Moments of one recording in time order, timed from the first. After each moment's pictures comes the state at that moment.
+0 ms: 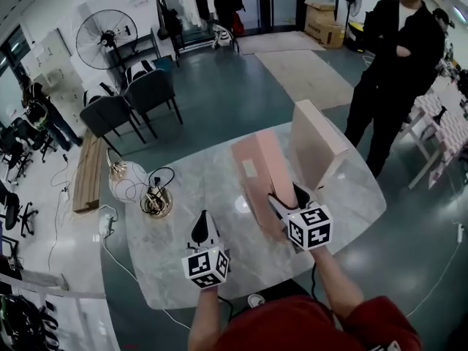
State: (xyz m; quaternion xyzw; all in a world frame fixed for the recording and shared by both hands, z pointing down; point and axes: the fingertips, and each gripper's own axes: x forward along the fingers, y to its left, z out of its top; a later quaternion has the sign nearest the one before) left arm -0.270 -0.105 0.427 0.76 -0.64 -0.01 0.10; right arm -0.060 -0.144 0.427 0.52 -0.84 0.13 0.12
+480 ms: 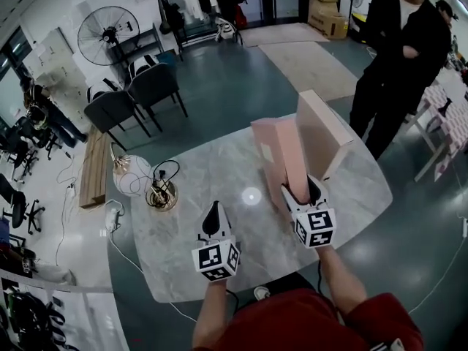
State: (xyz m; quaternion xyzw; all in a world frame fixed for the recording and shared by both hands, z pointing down) left arm -0.239 -0.097 0.410 0.78 -0.62 -0.01 0.09; right arm -0.022 -0.136 0.424 0.58 -0.81 0.04 0.08
